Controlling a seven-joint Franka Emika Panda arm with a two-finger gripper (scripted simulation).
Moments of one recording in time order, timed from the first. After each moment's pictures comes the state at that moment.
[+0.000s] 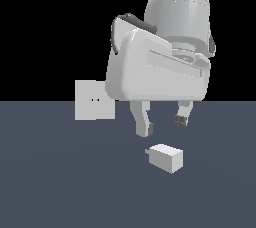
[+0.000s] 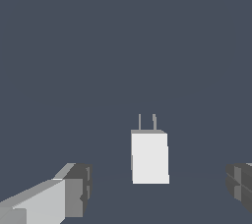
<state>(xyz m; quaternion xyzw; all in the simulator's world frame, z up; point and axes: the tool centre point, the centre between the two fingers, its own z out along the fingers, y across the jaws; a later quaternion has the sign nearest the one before) -0.102 -0.058 0.062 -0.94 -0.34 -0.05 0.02</state>
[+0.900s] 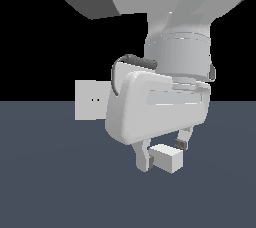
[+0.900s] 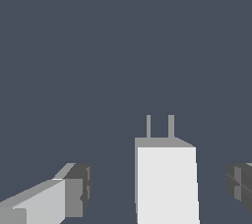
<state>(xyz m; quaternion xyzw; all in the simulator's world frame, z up) -0.103 -0.058 0.020 -0.94 -0.34 -0.05 0.02</state>
